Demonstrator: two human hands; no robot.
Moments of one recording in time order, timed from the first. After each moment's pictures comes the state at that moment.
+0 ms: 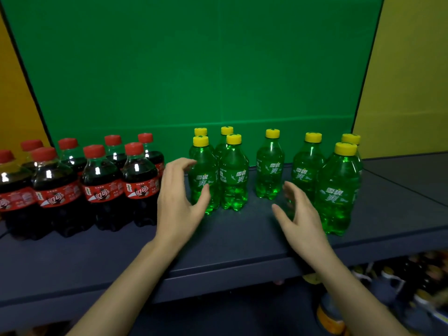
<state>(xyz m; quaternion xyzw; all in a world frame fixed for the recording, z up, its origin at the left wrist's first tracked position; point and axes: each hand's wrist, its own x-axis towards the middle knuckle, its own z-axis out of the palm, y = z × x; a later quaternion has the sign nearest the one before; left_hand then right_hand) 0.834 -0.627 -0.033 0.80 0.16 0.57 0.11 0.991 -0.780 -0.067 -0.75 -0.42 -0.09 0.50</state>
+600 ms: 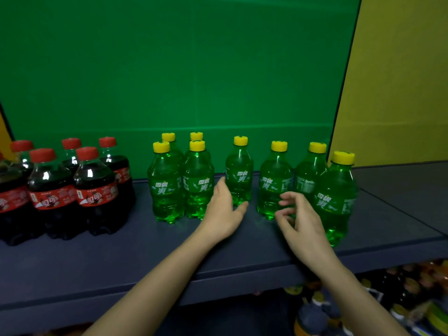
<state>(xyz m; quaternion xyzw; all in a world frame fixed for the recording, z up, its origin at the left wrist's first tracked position) 0.960 -0.687 -0.042 0.87 0.23 0.30 0.32 1.054 -0.823 -0.062 -0.75 -0.44 -0.11 0.49</state>
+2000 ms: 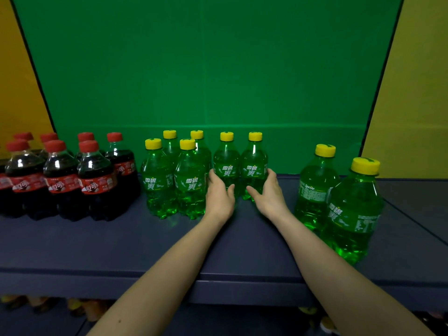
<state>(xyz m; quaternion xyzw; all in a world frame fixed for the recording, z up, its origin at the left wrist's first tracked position) 1.027 -0.664 -0.050 0.77 0.42 0.39 0.29 1.125 -0.723 -0.047 -0.76 -0.44 0.06 0.48</state>
